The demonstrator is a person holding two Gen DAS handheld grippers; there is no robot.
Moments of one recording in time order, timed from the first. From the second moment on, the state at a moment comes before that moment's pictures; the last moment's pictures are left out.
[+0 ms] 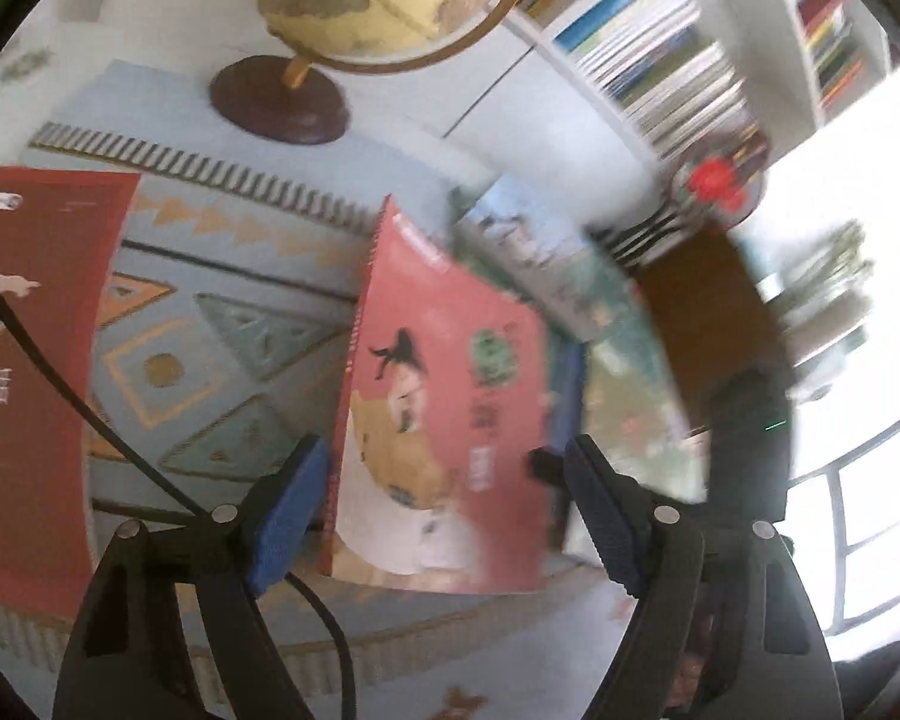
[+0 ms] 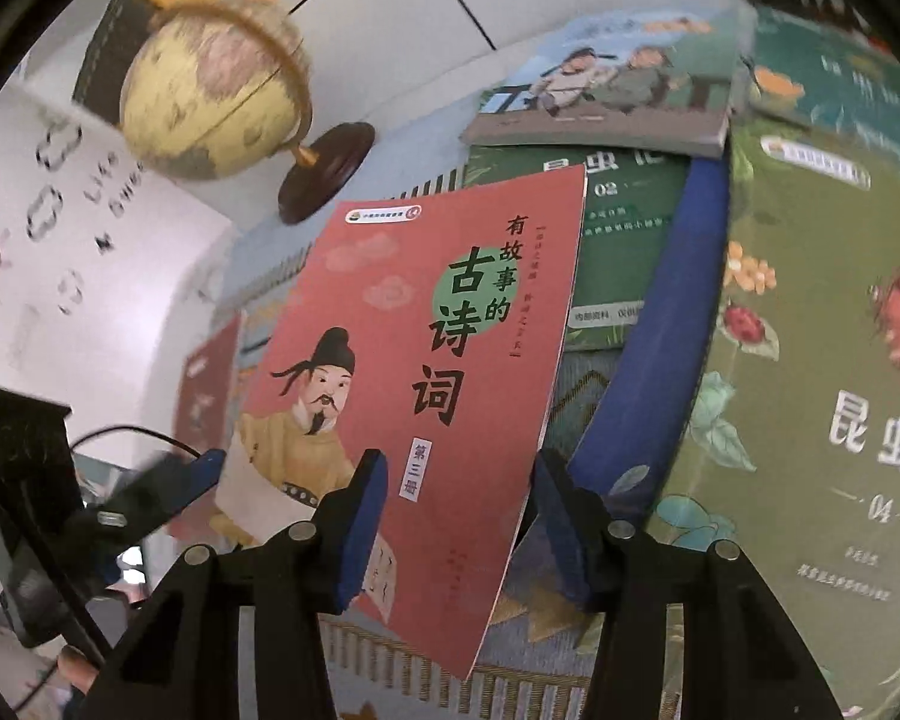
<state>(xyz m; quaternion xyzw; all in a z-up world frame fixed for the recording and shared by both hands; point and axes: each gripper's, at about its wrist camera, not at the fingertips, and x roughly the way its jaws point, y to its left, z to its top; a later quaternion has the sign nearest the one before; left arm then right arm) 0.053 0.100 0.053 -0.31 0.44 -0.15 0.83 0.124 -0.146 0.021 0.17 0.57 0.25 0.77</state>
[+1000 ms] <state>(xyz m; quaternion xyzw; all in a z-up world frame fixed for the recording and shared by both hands) 0.079 0.086 0.013 -0.48 0.49 -0.14 0.71 0.123 -0.162 -0.003 0.43 0.57 0.26 0.65</state>
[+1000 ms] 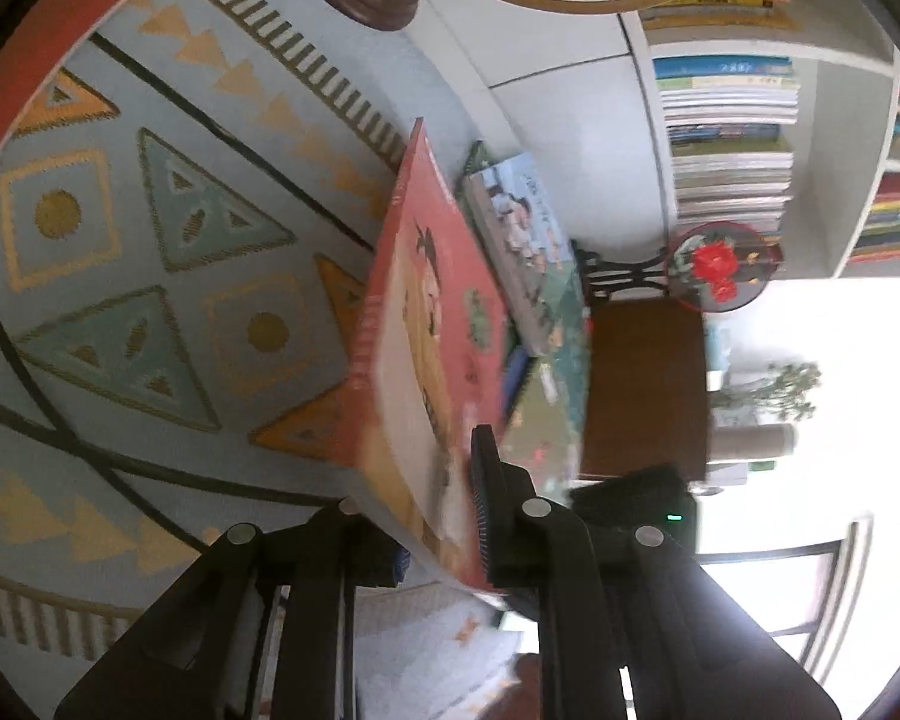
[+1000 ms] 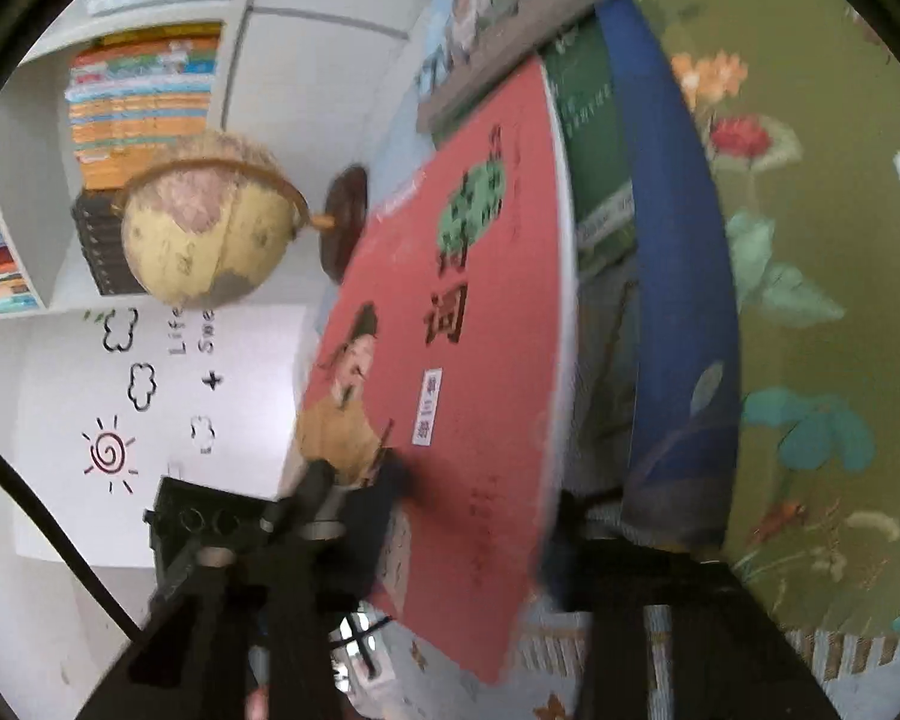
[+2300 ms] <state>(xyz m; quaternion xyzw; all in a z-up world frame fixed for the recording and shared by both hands) 0.094 0.008 0.017 -0.15 0.57 -0.05 0.81 0.111 -0.207 0.037 0.14 0.57 0.20 0.79</state>
